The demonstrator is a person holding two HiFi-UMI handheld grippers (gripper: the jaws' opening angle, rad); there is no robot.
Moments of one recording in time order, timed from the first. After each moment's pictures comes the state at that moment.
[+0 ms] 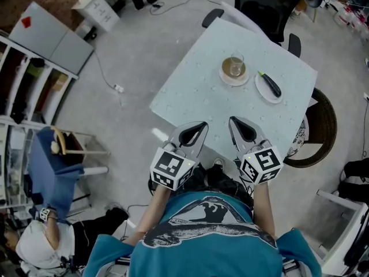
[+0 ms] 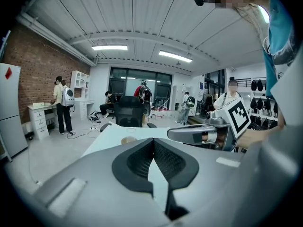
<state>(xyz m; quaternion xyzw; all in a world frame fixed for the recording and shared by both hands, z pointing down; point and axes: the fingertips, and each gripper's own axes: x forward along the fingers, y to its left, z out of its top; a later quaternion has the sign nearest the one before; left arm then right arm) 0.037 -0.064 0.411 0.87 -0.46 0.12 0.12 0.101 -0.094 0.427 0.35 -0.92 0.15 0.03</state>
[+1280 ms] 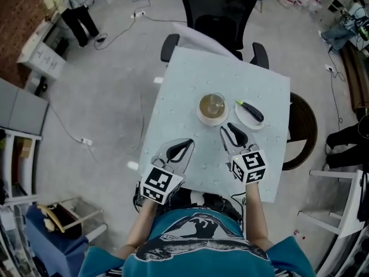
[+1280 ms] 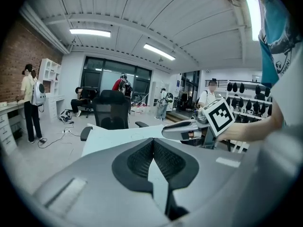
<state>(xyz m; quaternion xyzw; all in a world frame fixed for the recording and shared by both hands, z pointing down) -0.004 -0.229 0.436 0.94 -0.30 0.14 0.10 0.106 -0.264 0.476 0.53 -0.83 0.14 0.12</state>
